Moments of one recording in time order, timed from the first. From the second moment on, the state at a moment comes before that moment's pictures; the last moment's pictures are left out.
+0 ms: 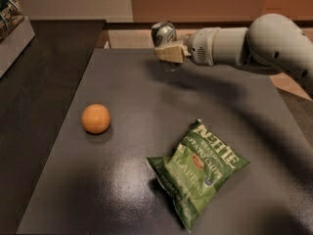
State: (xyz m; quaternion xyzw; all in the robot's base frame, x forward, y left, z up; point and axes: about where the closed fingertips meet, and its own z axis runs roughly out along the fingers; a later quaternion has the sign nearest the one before) arm 0.662 -0.028 0.935 -0.37 0.71 0.28 0.53
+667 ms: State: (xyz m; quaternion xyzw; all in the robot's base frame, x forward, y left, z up) arm 0.658 -0.031 0.917 -0.36 0.70 0.30 0.54
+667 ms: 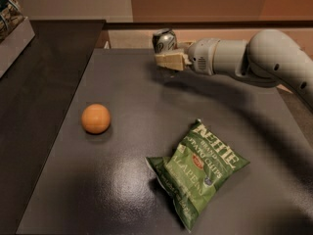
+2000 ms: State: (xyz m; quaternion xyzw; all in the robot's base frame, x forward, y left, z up) arm 0.657 -0.032 0.901 -0.36 0.66 0.32 0.58
